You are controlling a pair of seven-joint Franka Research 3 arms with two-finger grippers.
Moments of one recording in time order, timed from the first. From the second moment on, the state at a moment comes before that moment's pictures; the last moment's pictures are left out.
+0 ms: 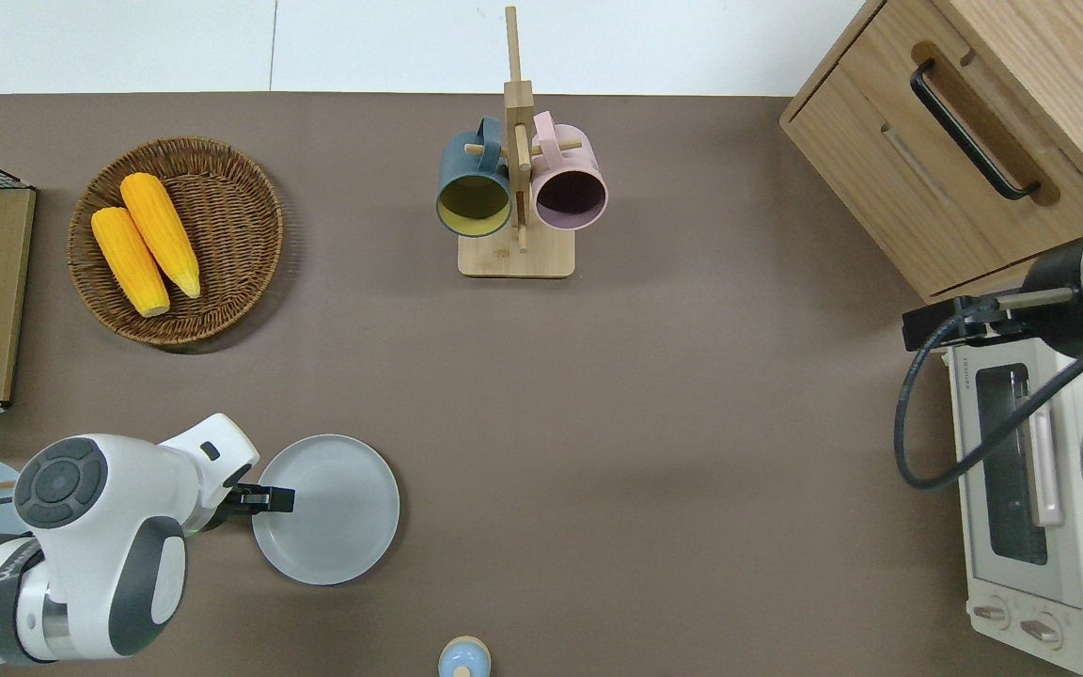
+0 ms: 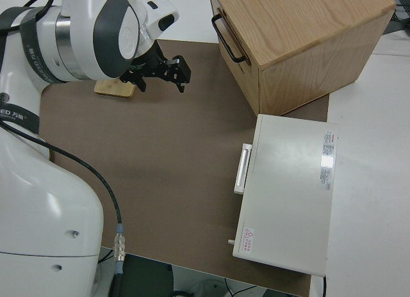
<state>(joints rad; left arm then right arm) 0.02 -0.12 -0.09 -2.56 -0.03 2.32 0.03 -0.04 0.03 0.13 -1.49 -0.02 1.51 0.04</state>
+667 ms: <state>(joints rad) 0.02 -0.11 -0.09 -2.57 -0.03 2.34 0.03 -0.04 0.03 0.13 -1.49 -0.02 1.51 0.04</state>
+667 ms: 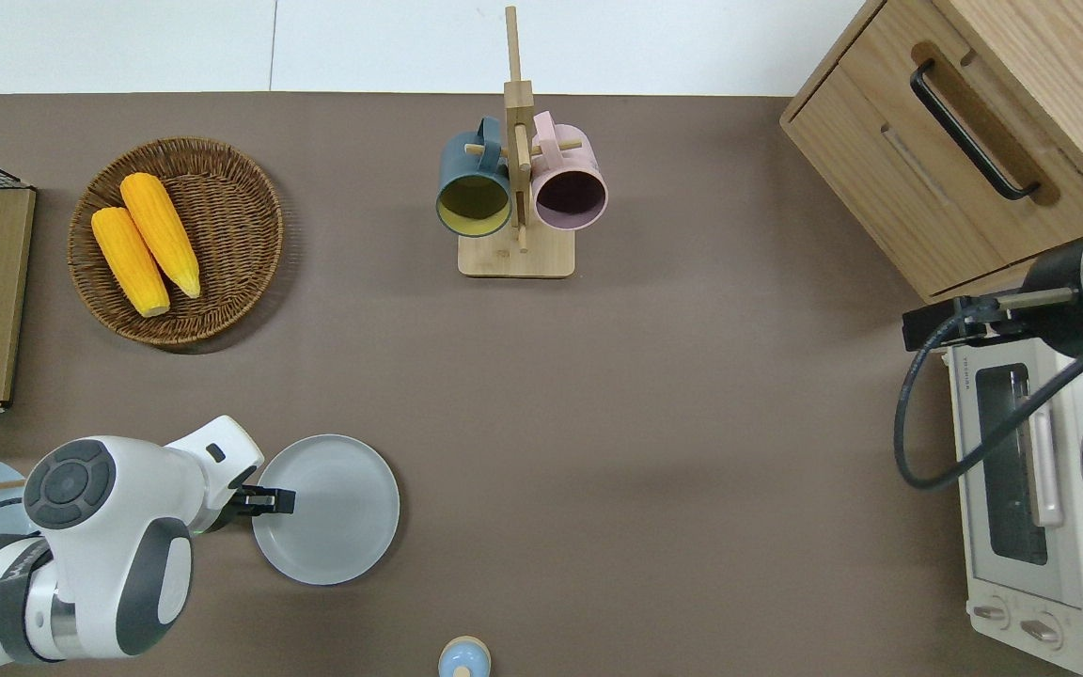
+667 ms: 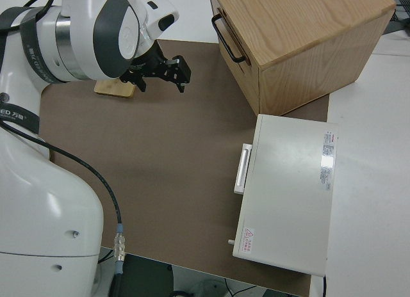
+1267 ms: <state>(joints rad) 0.02 -0.12 -0.09 -2.57 -0.04 2.34 0.04 -0.04 0.03 0.13 -1.49 -0.02 1.51 0.04</state>
